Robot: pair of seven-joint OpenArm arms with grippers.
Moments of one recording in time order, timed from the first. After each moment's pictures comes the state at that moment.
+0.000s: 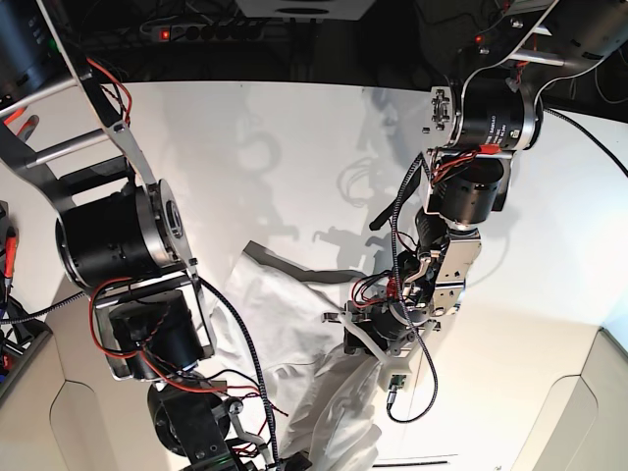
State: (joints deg) left arm -30.6 1.3 -1.5 34.9 -3.7 -13.7 7.5; right arm 55.1 -7.3 -14.2 48.2 -19.2 6.0 -26.7
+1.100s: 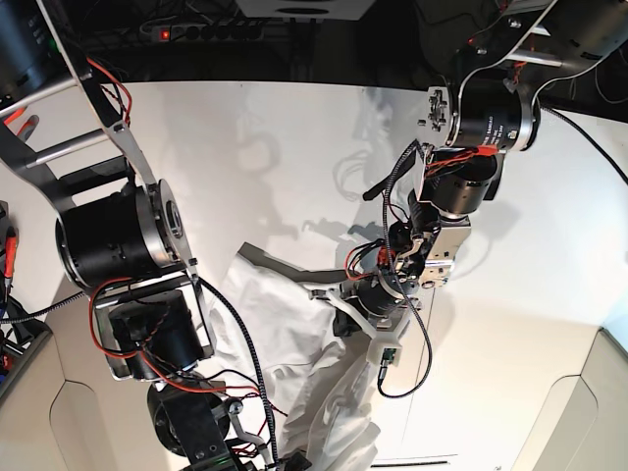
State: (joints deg) left arm -30.8 1.4 -1.5 25.0 -4.2 -23.0 -4.2; right arm 55.1 -7.3 -14.2 48.2 -19.2 5.9 -26.8
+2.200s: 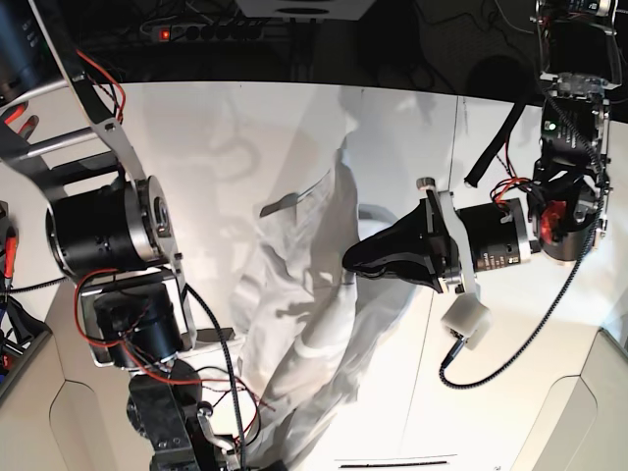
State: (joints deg) left arm -0.7 -20.3 -1.8 103.5 -71.1 -38.5 63.1; right arm 52.7 -5.3 -11.3 48.2 -2.1 -0.5 -36.5
